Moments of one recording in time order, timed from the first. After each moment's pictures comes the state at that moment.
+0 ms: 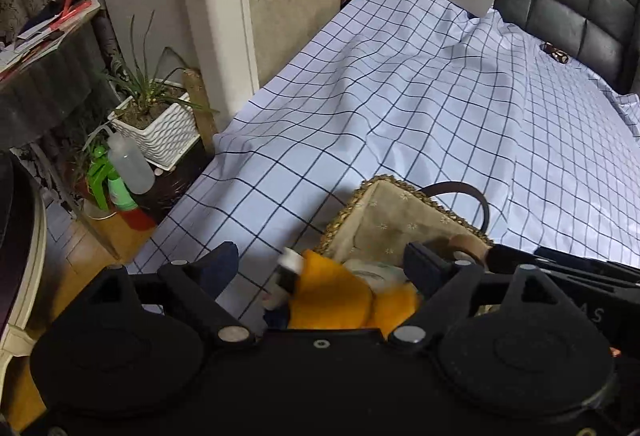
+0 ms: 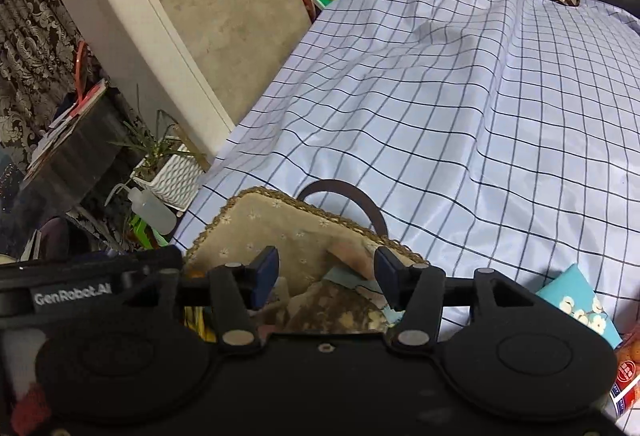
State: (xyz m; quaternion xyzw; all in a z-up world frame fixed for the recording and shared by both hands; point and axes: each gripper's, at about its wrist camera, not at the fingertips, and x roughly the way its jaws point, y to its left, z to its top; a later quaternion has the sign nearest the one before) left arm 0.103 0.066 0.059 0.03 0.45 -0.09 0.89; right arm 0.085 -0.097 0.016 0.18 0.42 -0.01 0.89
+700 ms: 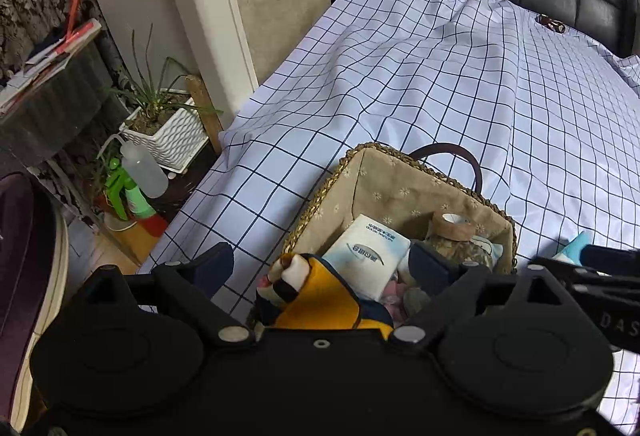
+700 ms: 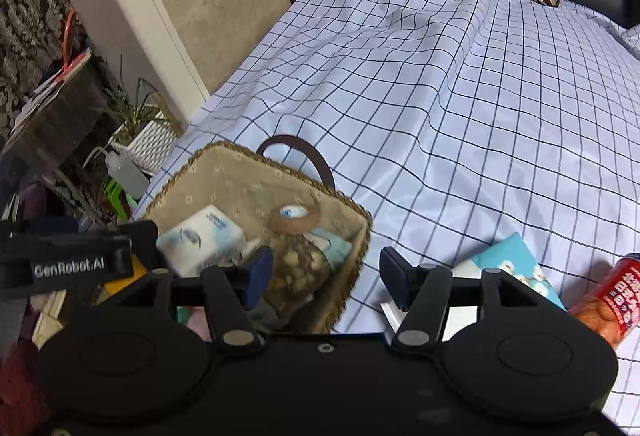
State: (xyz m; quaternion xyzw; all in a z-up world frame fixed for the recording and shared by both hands) left arm 0.070 0.044 0.056 0.09 0.44 -0.08 0.89; right arm 0.036 -0.105 0.020 0.14 0.45 -0.04 0.88
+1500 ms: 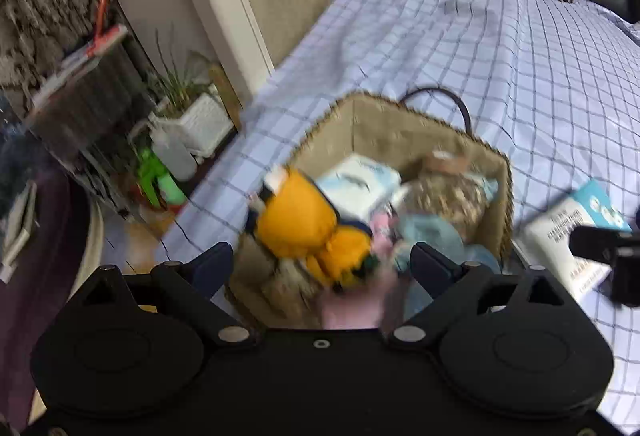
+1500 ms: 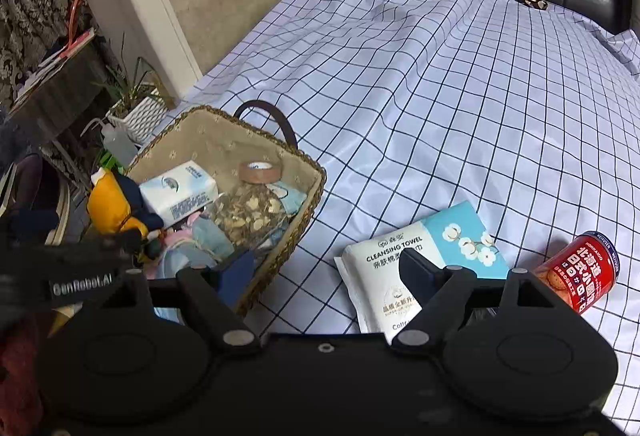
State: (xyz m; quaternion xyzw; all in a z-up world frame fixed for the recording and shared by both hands) left arm 0.010 0.021 0.040 0.14 0.43 -0.04 0.89; right arm -0.021 -0.125 0.023 0.12 0.45 -0.04 0.88
